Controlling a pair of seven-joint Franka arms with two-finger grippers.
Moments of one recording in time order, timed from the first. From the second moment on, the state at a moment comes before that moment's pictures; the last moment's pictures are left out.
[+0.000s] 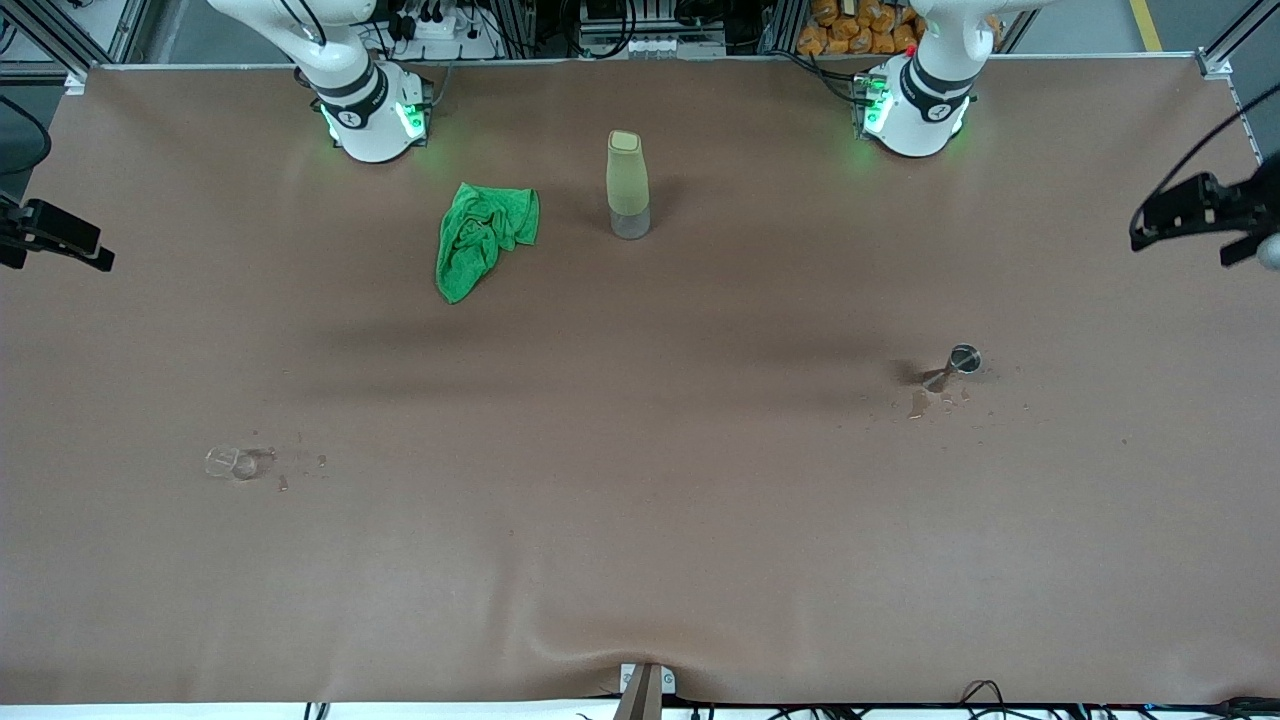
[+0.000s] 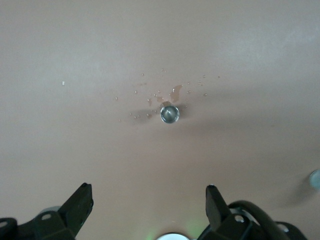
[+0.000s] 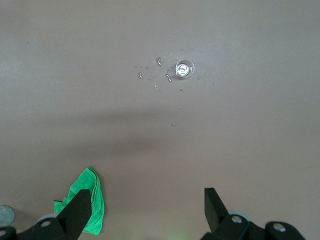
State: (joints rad) left arm 0.10 -0.05 -0.05 -1.59 -0.06 1.49 0.11; right arm -0.09 0.02 -0.03 -1.52 0.01 1.48 -0.07
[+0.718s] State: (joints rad) left arm 0.04 -0.10 -0.13 -1.66 0.01 1.59 -0.28; right arm -0.09 0.02 -0.03 -1.52 0.01 1.48 -0.07
